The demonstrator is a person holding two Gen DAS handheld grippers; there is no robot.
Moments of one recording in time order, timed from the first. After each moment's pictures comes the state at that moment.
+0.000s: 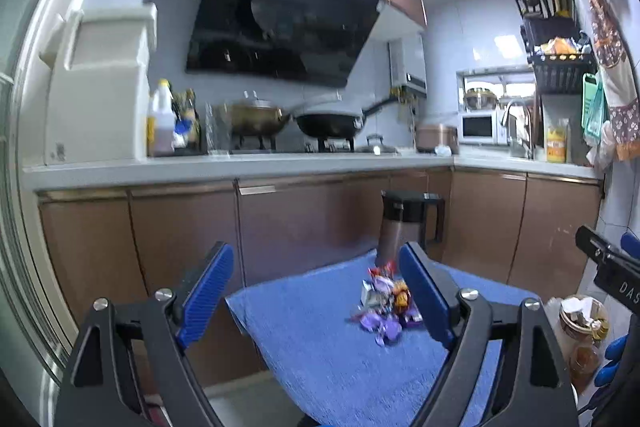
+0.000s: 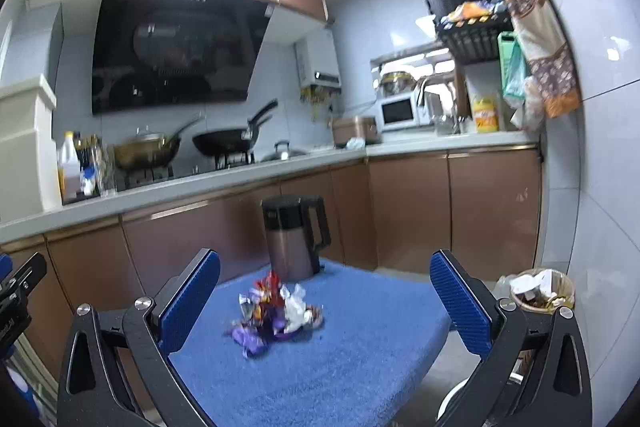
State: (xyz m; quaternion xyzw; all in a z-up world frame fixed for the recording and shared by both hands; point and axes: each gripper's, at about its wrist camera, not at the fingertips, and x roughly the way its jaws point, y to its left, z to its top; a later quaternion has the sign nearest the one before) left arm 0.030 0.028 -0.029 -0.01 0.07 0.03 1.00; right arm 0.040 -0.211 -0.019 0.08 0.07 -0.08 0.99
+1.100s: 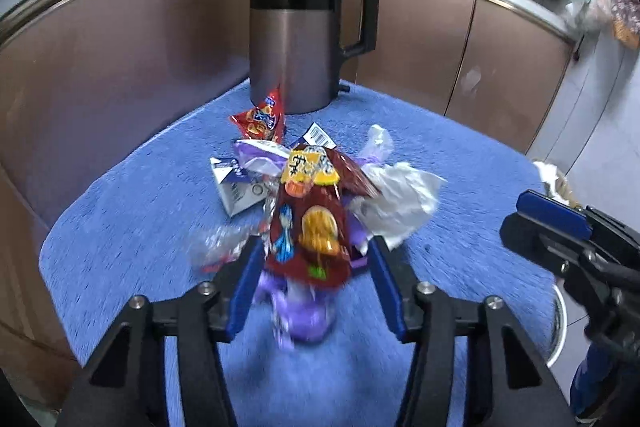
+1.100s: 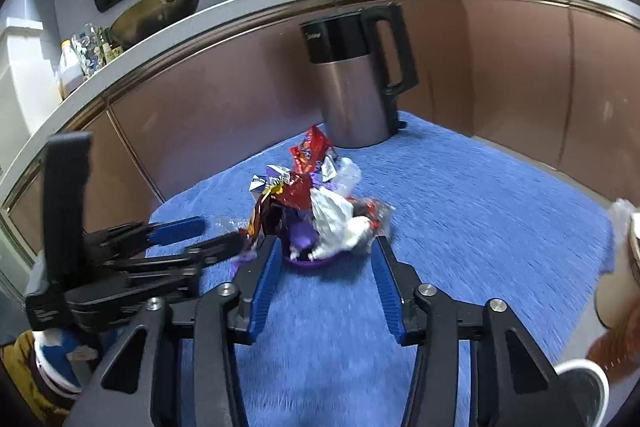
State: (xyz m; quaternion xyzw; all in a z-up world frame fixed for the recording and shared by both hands) left arm 0.364 -0.088 -0.190 0.06 0.40 -0.17 0.90; right arm 0.306 -0.238 -0.170 0.11 0.33 0.11 0.93
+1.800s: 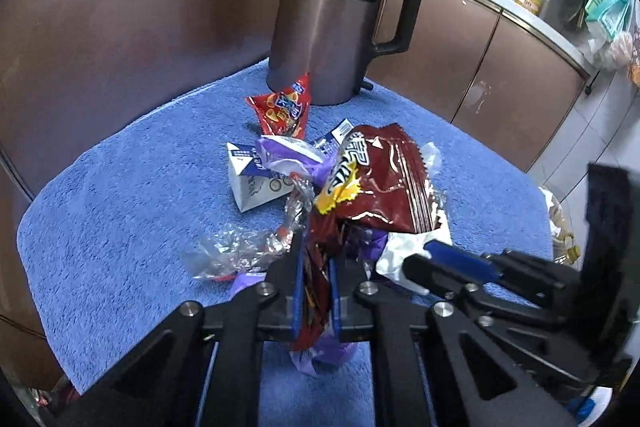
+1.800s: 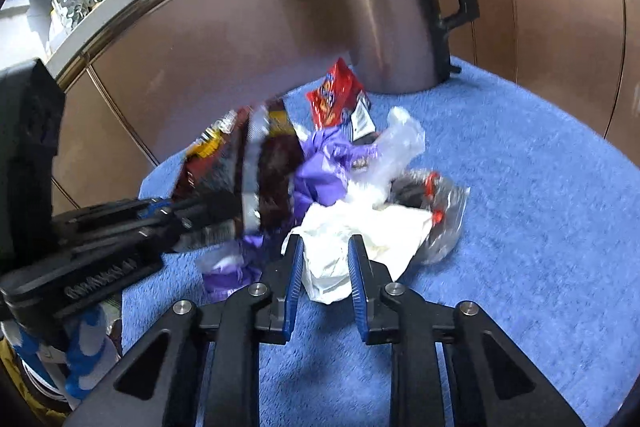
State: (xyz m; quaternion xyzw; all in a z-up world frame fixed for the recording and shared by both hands) left arm 0.380 -0.055 -0.195 -0.01 0.41 -0.17 0.89; right arm 0.394 -0.200 -0.239 0.10 0.41 0.16 0.89
